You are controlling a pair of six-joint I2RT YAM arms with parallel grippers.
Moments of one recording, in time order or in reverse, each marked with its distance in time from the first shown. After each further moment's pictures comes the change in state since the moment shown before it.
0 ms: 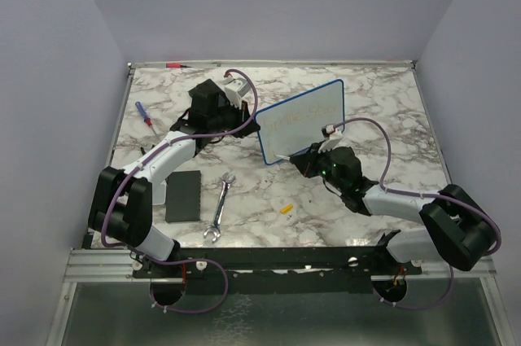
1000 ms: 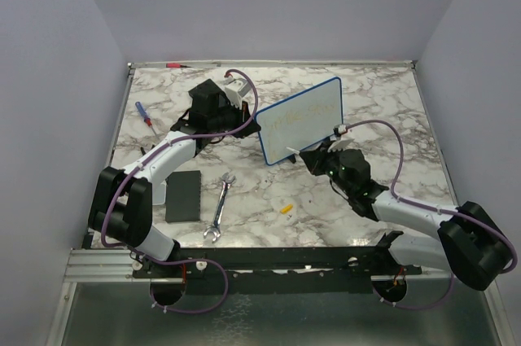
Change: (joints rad) left arm -0.003 0.000 0.000 0.000 0.001 0.000; right arm 0.000 -0.148 -0.042 -0.069 0.108 -0.003
